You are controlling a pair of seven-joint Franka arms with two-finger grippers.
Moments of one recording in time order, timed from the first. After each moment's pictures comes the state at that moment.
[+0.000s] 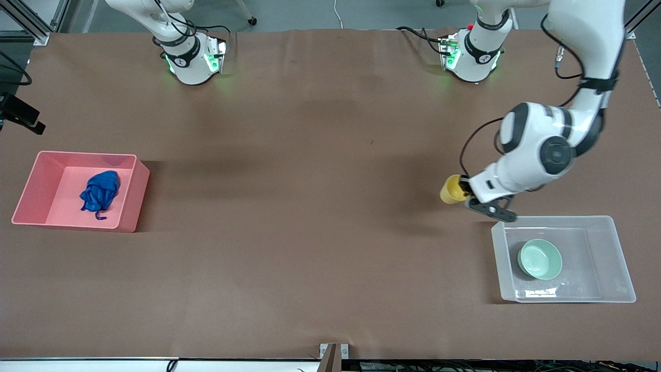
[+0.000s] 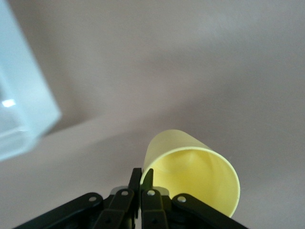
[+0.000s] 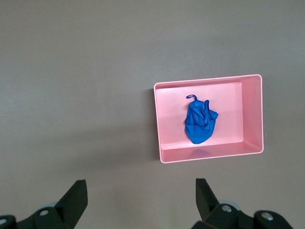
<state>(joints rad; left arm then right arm) -0.01 0.29 -0.17 -1.94 -0.06 2.15 0.22 -0.02 -0.04 -0.07 -1.52 -0.05 1.51 0.03</state>
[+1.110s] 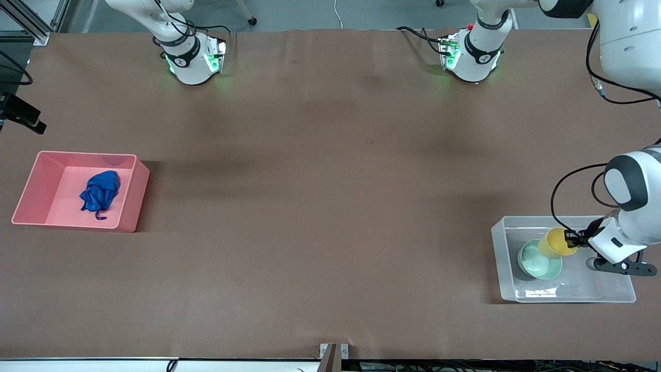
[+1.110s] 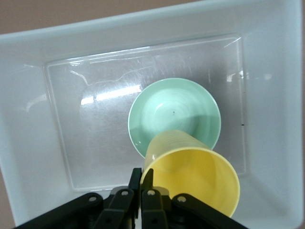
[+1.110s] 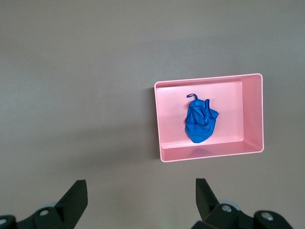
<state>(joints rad) 0.01 0.64 0.16 -1.47 -0.06 2.13 0.32 -0.02 -0.04 -0.07 -1.52 -0.05 1.50 0.04</state>
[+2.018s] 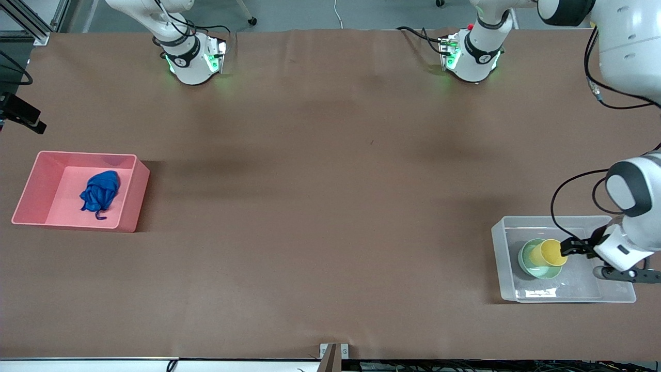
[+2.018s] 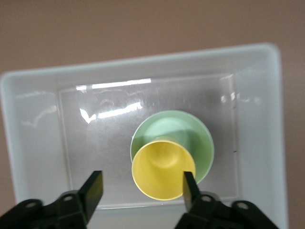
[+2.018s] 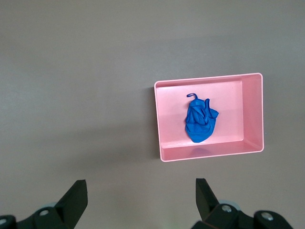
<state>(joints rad) 0.01 0.61 0.16 -1.43 -0.10 2.16 0.28 -0.02 -0.04 -0.07 -1.52 -0.05 1.50 0.04</state>
